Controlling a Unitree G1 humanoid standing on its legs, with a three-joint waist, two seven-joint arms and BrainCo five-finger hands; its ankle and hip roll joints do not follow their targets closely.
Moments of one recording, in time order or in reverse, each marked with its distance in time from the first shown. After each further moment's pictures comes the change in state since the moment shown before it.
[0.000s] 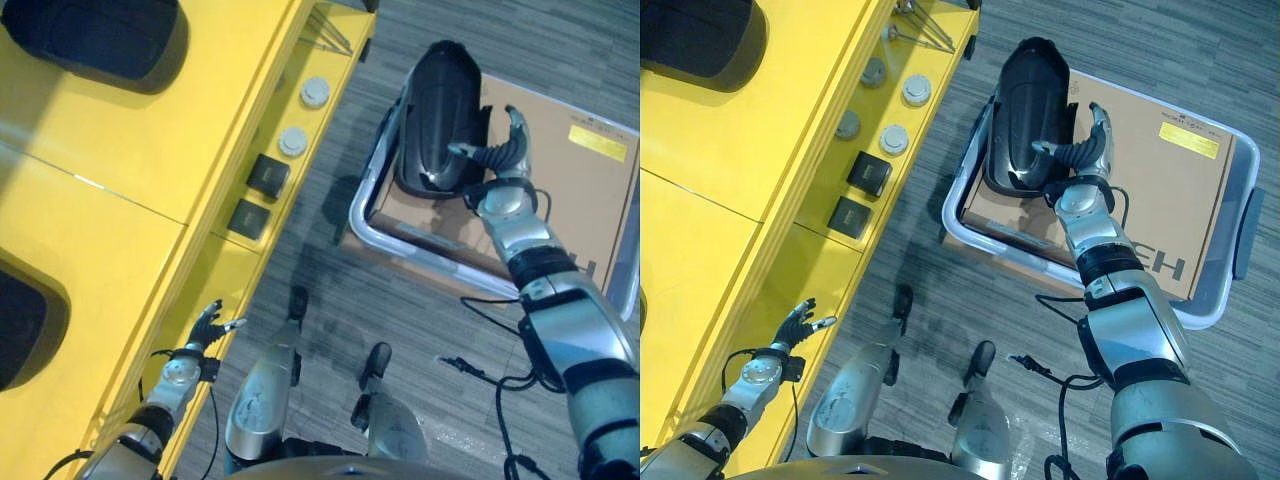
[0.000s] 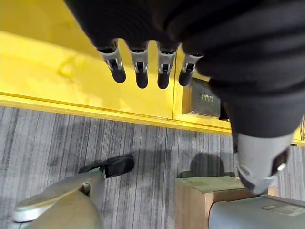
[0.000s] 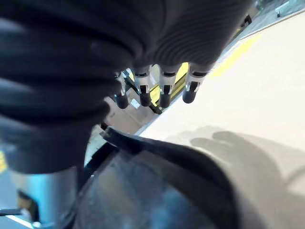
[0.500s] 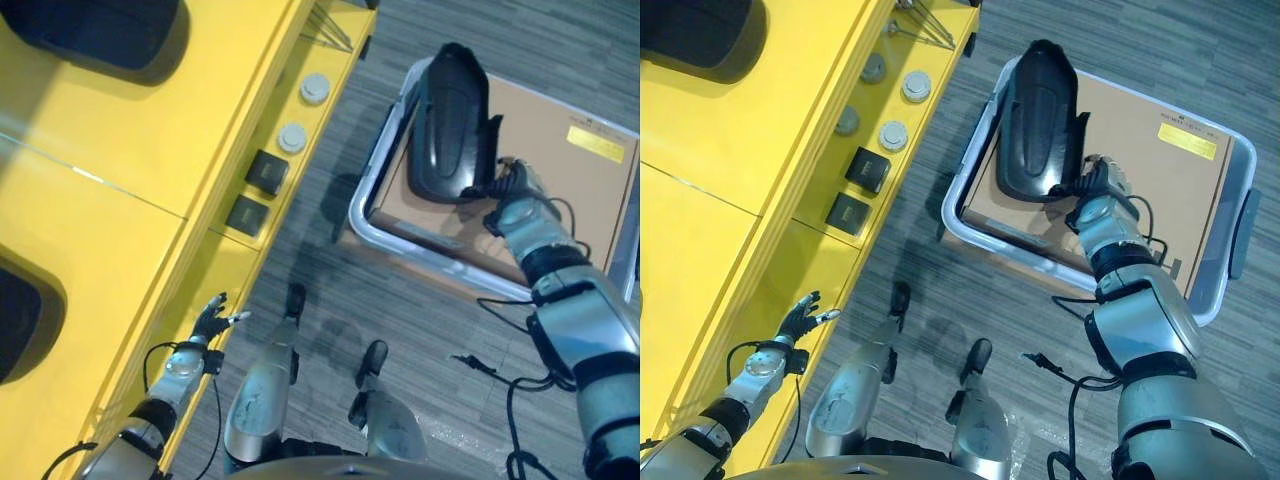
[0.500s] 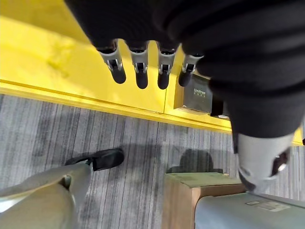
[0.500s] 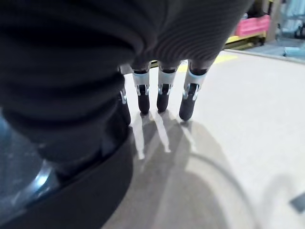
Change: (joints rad) left arm -0.037 0.008 -0.021 -0.050 -0.037 0.028 -0.007; right arm -0.083 -0.064 0.158 0.225 -0.262 0.191 0.333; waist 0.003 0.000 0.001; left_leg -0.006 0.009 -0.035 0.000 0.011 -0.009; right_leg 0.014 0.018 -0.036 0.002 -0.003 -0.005
